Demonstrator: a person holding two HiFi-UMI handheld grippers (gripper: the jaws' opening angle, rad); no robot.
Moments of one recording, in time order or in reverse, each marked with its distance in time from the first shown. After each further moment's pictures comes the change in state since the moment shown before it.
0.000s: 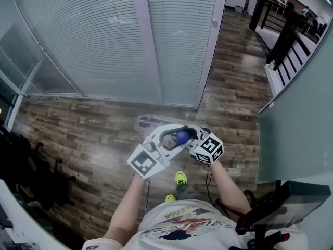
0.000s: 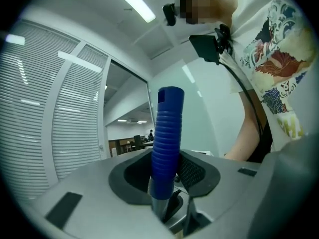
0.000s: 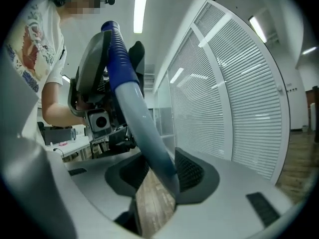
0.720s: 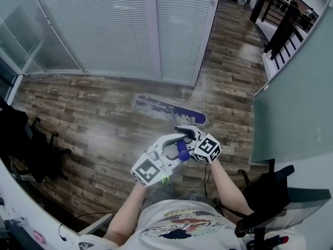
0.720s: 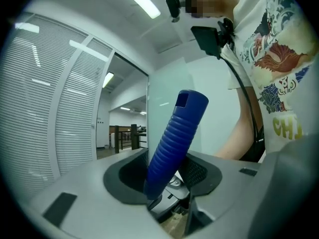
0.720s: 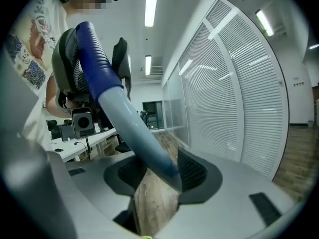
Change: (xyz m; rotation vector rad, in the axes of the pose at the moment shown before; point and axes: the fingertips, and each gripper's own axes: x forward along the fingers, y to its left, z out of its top) left arm -0.068 -0.273 0.009 -0.215 0.047 0.028; right arm -0.117 0.222 -0.100 0.011 0.097 0.079
